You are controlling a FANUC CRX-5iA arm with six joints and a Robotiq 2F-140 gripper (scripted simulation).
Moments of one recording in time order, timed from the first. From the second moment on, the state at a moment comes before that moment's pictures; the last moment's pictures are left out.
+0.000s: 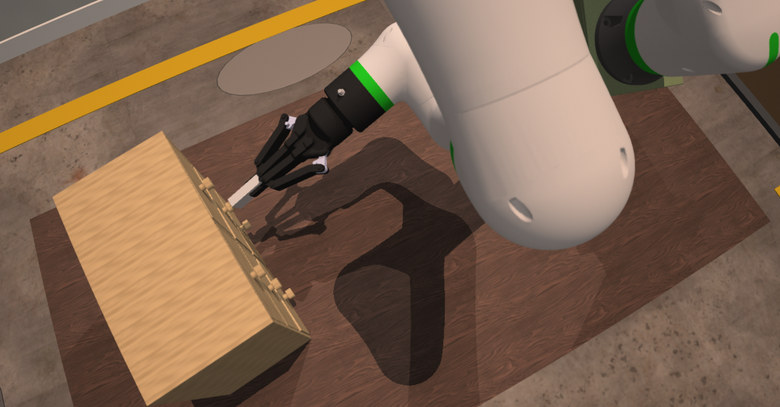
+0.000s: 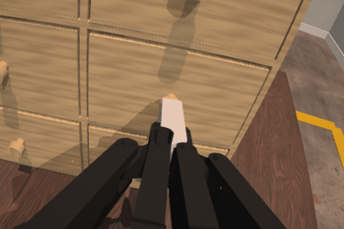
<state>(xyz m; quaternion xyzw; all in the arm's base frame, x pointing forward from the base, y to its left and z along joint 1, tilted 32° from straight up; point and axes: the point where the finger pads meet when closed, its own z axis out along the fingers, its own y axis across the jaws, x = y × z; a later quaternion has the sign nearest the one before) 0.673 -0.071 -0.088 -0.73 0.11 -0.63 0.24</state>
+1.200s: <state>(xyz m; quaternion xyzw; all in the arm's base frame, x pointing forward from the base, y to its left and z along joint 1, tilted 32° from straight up) 0.590 -0.081 -0.094 -0.73 0.11 -0.63 0.24</state>
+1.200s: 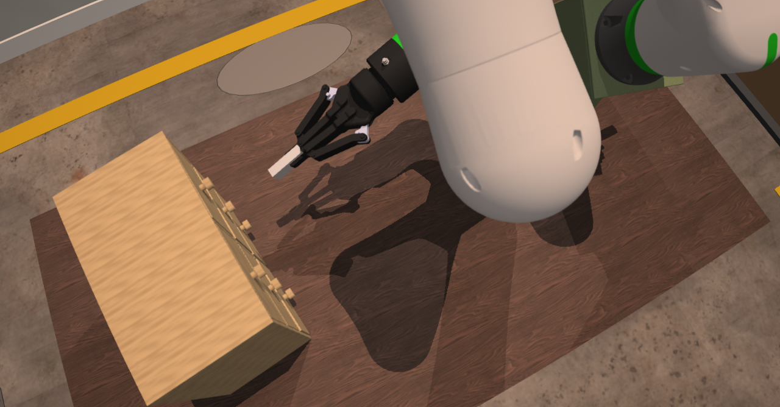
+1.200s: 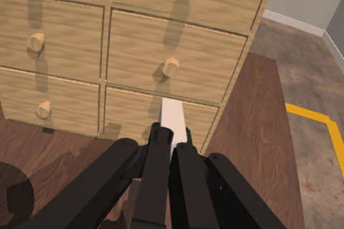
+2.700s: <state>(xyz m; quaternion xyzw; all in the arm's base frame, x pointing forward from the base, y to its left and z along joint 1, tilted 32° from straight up) 0.532 -0.101 -0.069 -0.85 0.06 -0.46 0.26</state>
